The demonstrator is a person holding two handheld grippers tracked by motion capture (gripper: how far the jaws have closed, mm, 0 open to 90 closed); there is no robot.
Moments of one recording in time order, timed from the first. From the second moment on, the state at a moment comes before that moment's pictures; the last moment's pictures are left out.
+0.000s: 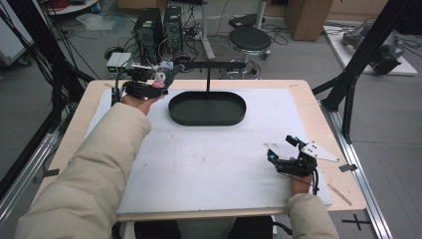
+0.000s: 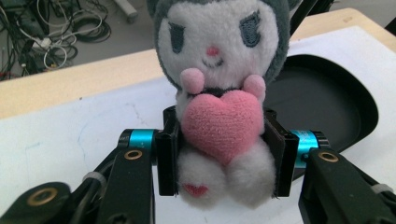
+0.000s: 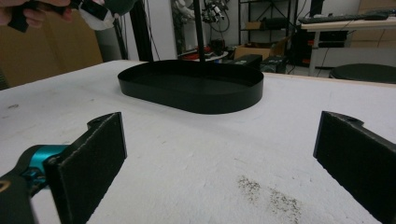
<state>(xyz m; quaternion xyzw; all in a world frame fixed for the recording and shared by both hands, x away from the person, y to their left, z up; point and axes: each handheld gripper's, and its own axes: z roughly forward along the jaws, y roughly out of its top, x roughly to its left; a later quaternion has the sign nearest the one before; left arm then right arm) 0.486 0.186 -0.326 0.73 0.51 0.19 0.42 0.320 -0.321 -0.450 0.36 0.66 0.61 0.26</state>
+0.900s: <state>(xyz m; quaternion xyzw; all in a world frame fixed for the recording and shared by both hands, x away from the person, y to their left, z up) 0.488 0.190 -0.351 0.74 0.42 0.17 0.50 0.319 -0.320 -0.450 0.36 0.66 0.60 0.26</state>
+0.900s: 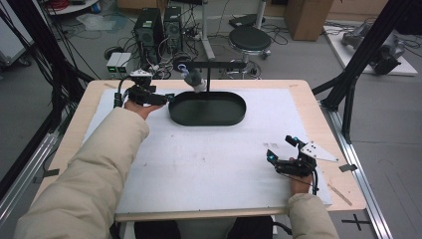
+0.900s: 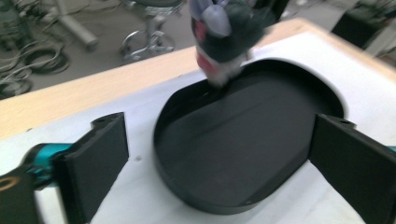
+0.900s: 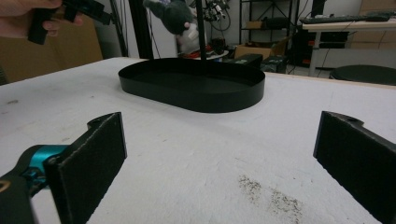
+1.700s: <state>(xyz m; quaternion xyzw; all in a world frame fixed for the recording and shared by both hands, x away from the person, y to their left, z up) 0.297 0.303 -0.408 0.64 0.36 0.28 0.62 0.319 -0.319 -0.450 0.35 0.67 0.60 0.26</state>
